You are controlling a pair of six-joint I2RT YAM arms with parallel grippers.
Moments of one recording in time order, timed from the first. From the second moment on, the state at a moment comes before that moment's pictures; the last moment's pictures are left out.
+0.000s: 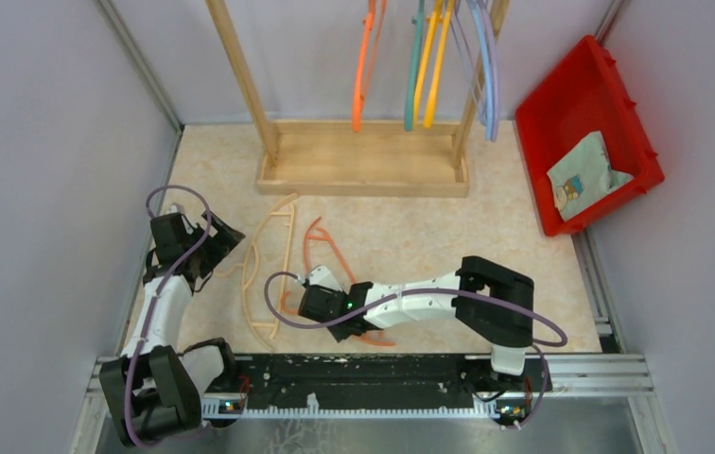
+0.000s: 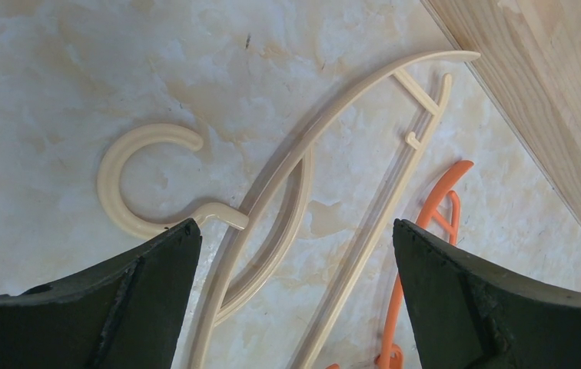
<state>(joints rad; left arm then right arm) 0.26 1.02 0.54 -0.25 0.23 -0.55 1.35 1.81 1.11 -0.48 0.30 0.58</state>
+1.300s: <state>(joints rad) 0.26 1.02 0.52 -0.22 0.25 -0.57 0.98 2.00 2.22 -0.18 0.00 0.76</state>
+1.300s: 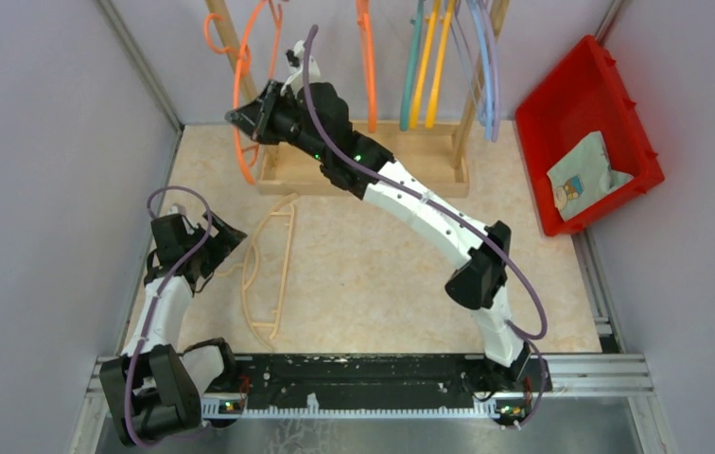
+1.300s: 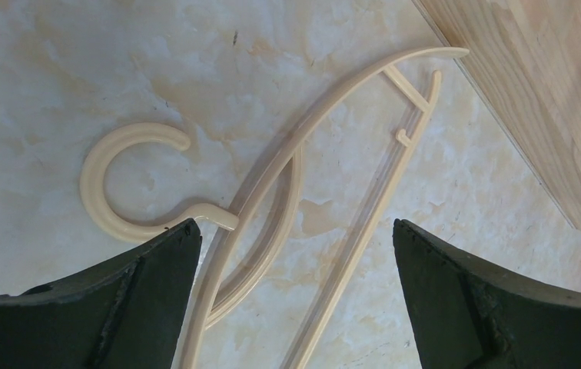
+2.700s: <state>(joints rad) 0.26 1.06 0.52 -0.22 0.25 -0.55 0.68 1.99 2.09 0.10 0.06 1.09</state>
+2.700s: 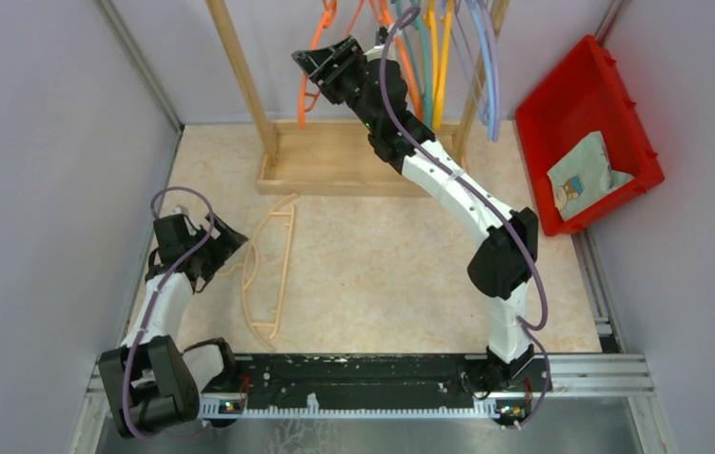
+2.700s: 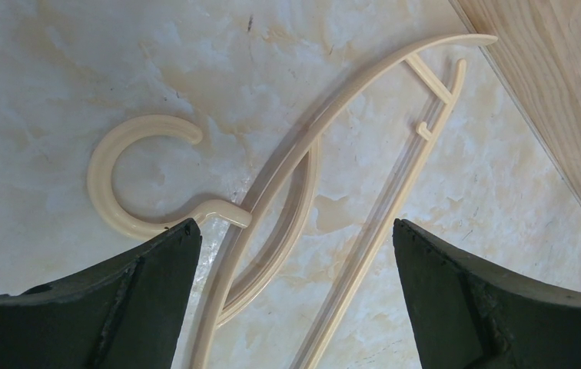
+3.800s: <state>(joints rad) 0.26 1.14 0.68 -0.33 0.11 -0.52 1.26 1.54 1.57 -0.48 0.67 0.24</state>
